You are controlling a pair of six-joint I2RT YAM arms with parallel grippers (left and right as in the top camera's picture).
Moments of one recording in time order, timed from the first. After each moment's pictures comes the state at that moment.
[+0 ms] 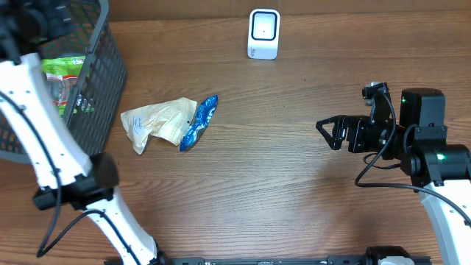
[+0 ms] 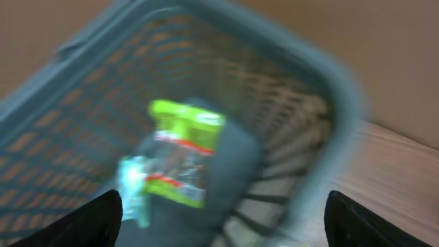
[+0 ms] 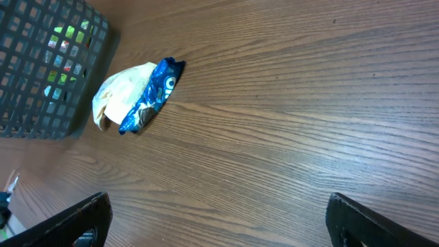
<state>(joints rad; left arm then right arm) 0.35 2.17 2.92 -1.52 -0.09 -0.12 0.03 1.13 1.03 -0.79 -0.58 0.15</state>
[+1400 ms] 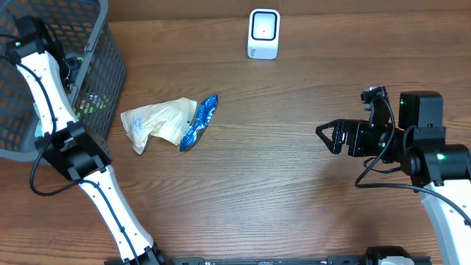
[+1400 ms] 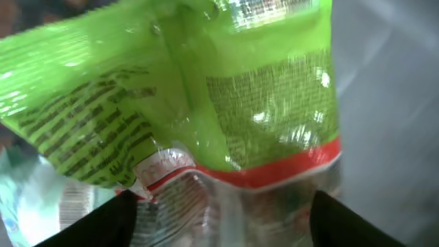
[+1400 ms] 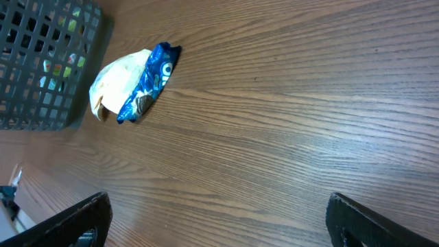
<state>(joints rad) 0.47 2.70 2.77 -1.38 -0.10 0.03 0.03 1.13 1.03 -0.85 -0.58 0.15</state>
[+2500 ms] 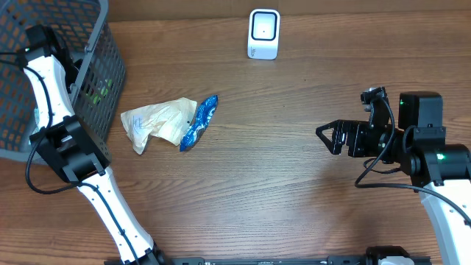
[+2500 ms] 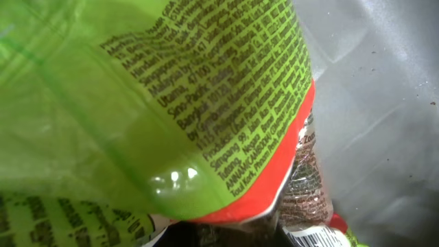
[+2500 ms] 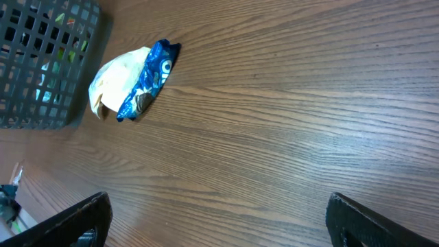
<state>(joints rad) 0.46 2.61 2.47 -1.20 0.05 -0.23 0.03 1.13 1.03 -0.86 -0.58 0.15</state>
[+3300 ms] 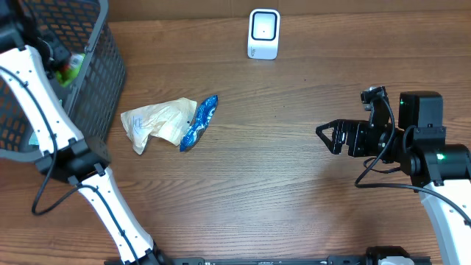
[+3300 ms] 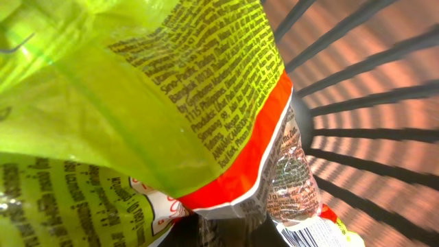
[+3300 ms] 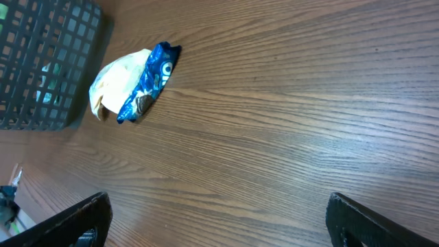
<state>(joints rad) 0.46 2.54 3.09 -1.62 0.01 -0.23 0.03 1.13 1.03 -0.85 -0.58 0.15</state>
